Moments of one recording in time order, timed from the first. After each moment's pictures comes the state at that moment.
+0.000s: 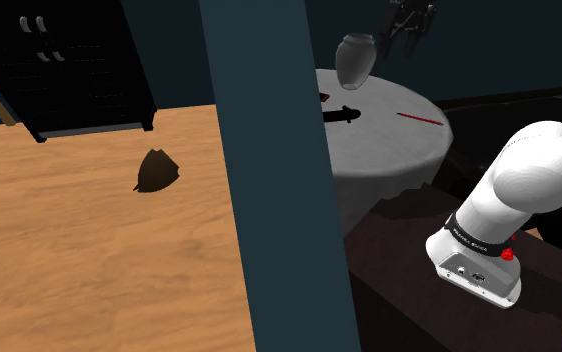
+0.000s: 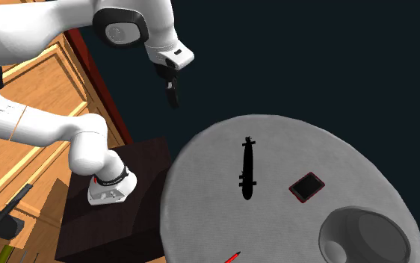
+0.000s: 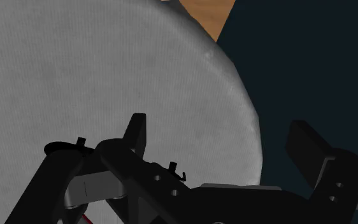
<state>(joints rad) 0.00 -0.75 -0.04 -2.30 0.06 1.62 0.15</state>
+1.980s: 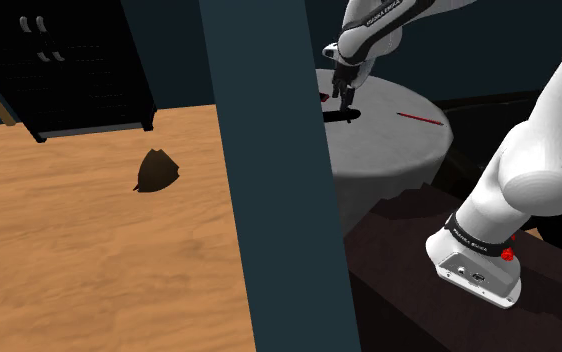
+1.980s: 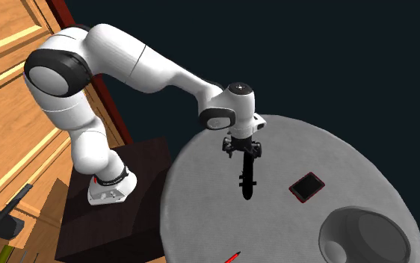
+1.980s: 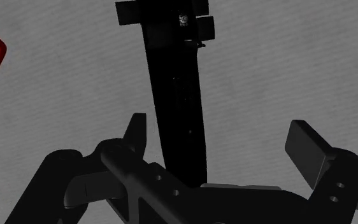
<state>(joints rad) 0.15 0.06 -0.42 -2.21 -0.05 2.40 -1.17</state>
